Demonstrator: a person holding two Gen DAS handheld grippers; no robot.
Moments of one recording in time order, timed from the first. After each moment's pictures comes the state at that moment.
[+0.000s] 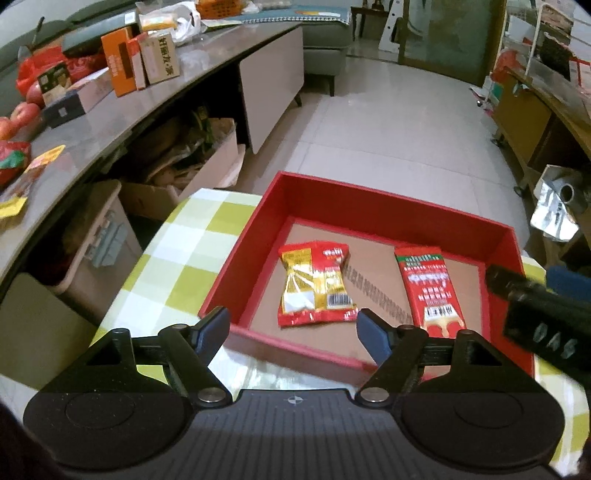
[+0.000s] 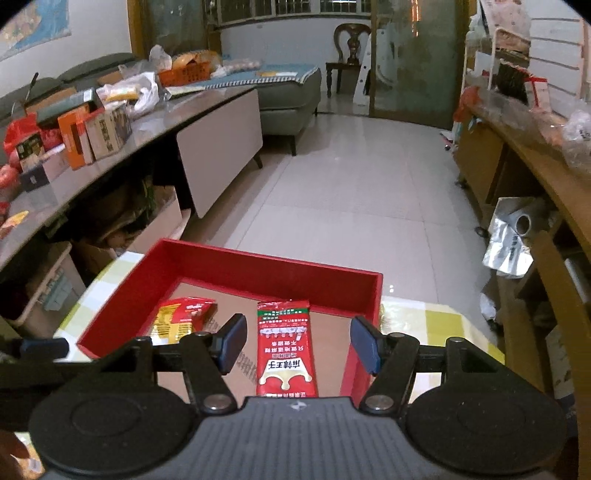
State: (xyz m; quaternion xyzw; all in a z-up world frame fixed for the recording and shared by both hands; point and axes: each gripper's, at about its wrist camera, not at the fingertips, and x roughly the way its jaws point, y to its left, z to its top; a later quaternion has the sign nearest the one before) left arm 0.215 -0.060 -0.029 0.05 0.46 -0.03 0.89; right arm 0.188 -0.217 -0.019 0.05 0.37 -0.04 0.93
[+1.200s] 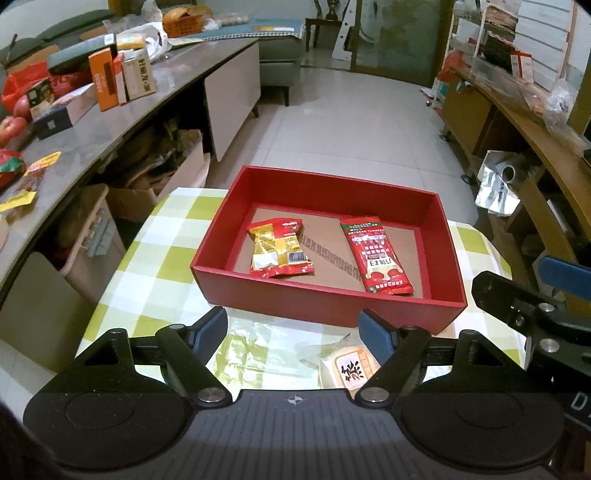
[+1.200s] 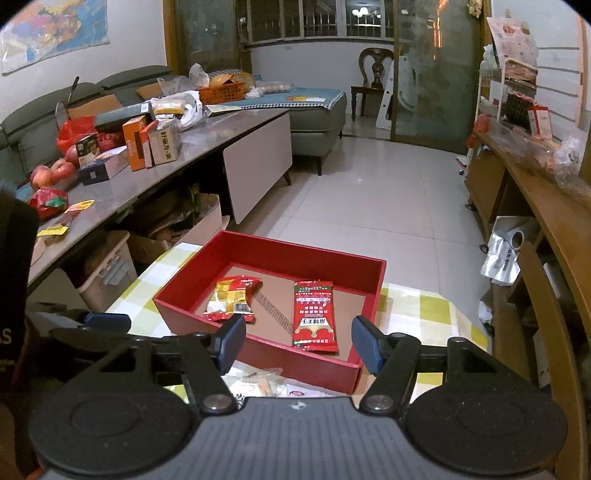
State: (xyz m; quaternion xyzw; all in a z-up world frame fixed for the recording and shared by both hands) left arm 0.137 -0.052 0.000 0.05 0.44 -0.11 0.89; right arm 0.080 -0.191 0.027 0.04 0.34 0.00 0.94
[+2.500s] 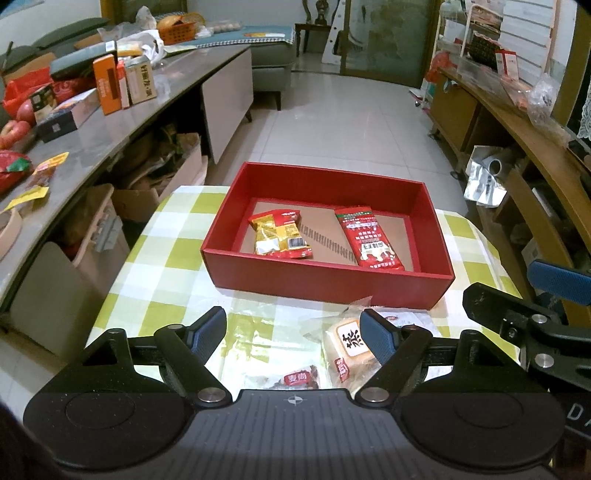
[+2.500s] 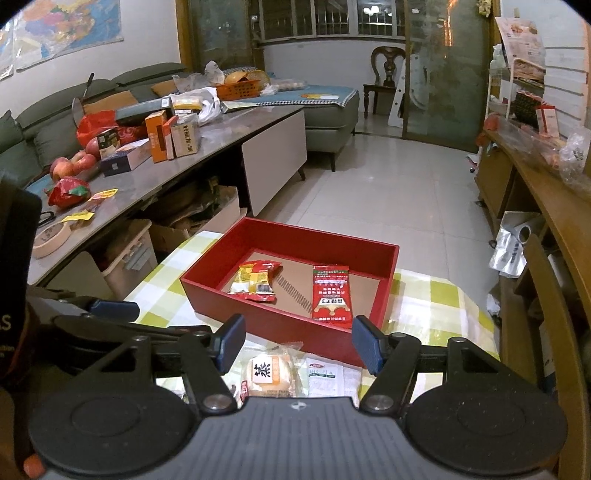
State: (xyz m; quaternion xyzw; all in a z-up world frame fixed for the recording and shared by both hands) left arm 0.105 -0.036 0.007 0.06 0.43 -0.12 0.89; right arm 0.046 -0.175 0.031 0.04 0.34 0.02 0.94
